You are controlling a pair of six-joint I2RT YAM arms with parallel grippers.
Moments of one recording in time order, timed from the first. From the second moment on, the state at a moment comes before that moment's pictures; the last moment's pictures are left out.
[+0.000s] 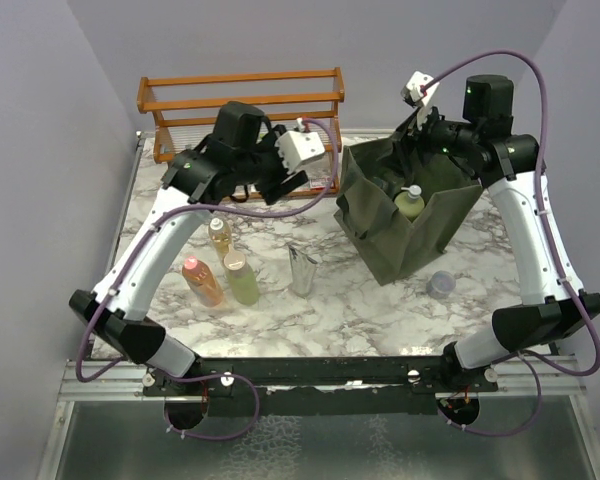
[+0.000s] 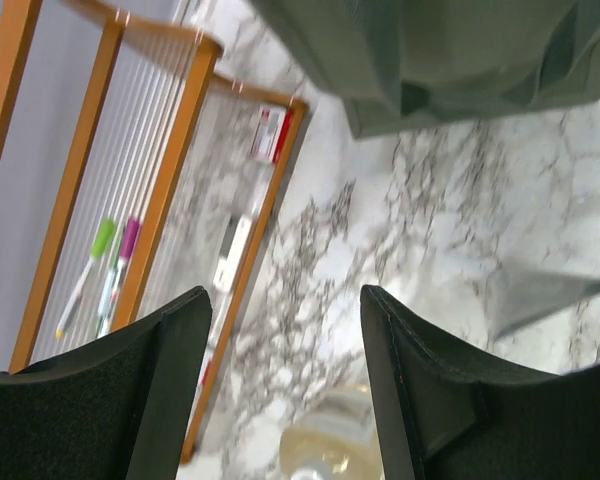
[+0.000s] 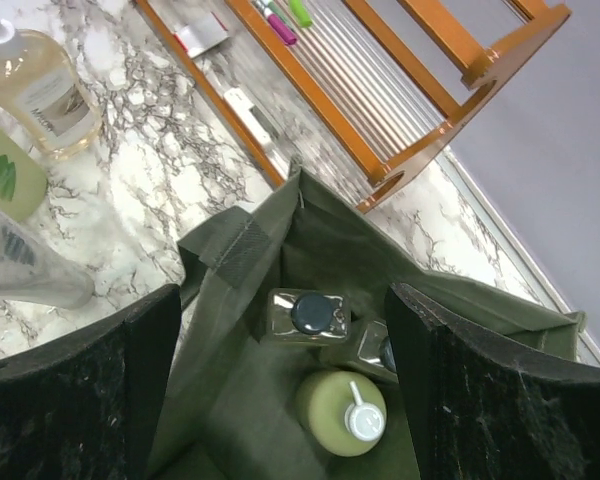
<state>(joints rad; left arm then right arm) -0.59 1.53 1.84 -0.90 0.27 0.60 0.19 1.52 1.85 -0.81 -0.66 -0.50</state>
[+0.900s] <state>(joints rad) -0.35 1.25 1.37 -1.27 0.44 0.86 0.21 1.48 1.77 -0.80 -0.65 -0.51</state>
